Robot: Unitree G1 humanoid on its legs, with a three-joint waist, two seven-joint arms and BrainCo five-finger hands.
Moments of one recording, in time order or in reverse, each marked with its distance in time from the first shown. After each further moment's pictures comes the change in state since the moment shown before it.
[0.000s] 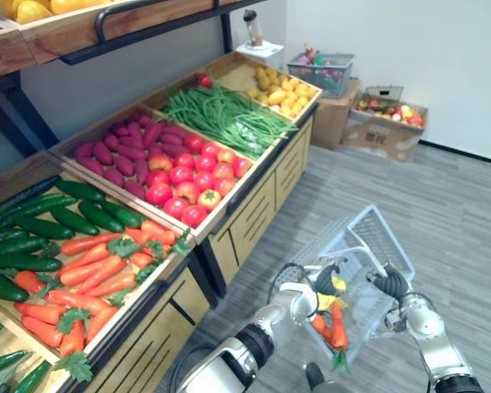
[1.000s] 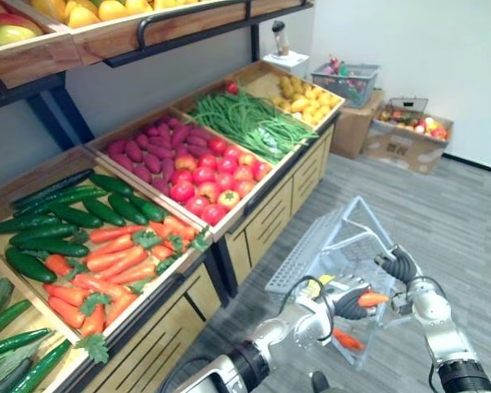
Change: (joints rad) left arm 0.095 0.073 -0.173 -0.240 -0.034 -0.122 -0.064; right arm -0.073 -0.002 -0.057 -0.013 -0.044 0.000 -0.019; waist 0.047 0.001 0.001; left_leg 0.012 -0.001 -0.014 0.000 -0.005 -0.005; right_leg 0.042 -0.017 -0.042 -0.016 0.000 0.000
